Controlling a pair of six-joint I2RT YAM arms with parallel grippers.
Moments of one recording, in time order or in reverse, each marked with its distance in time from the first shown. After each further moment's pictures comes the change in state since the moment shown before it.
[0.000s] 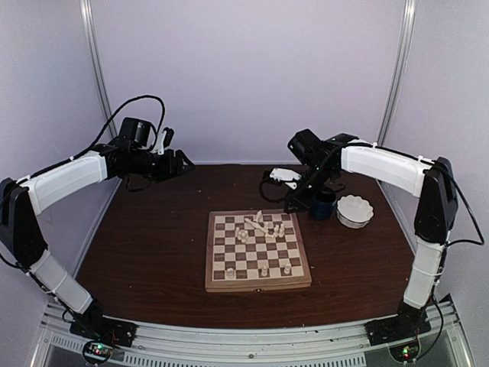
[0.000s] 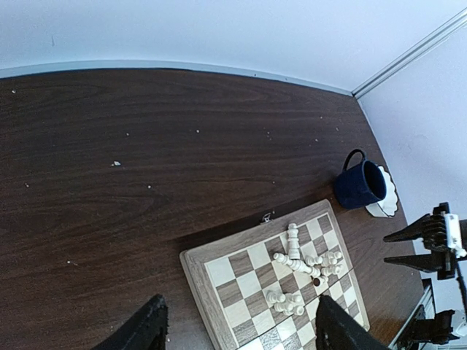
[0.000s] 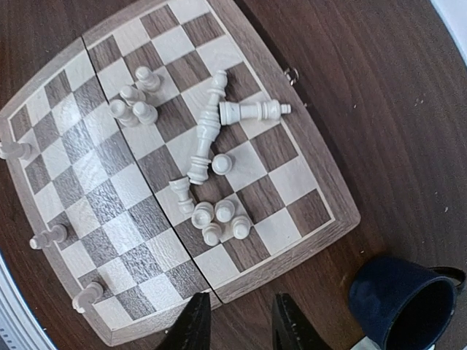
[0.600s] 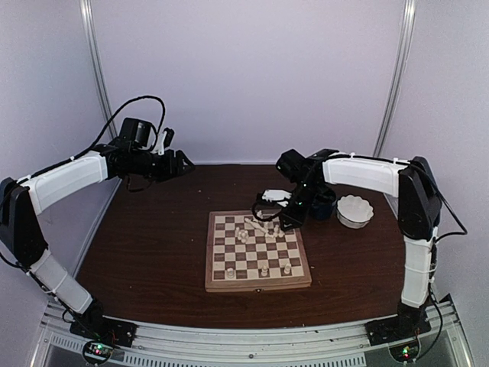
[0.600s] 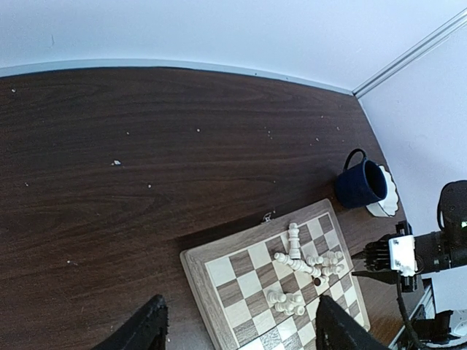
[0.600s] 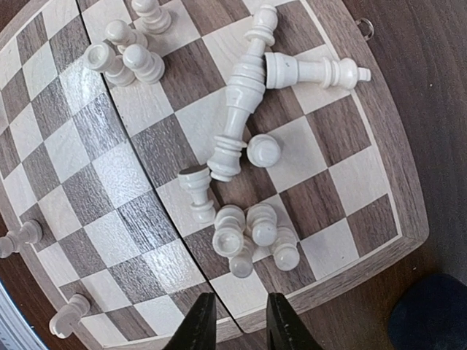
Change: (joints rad) left arm 0.000 0.004 0.000 0.001 0.000 0.000; right arm 0.026 0.132 -0.042 0.013 0.013 -0.023
